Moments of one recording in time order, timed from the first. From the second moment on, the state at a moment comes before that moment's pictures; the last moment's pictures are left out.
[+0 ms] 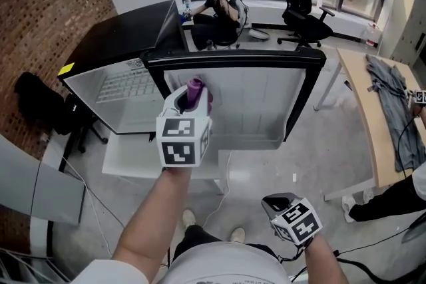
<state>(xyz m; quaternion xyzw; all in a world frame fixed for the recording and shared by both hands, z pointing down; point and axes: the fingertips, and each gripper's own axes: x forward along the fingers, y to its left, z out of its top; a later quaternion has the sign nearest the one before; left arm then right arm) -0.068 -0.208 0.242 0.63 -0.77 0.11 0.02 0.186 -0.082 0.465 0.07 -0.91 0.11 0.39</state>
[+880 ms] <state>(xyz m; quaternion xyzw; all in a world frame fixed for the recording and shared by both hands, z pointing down) 0.102 -0.302 0.263 0.74 -0.66 0.12 0.03 0.252 -0.103 0.474 0.16 -0.90 0.16 0.38</state>
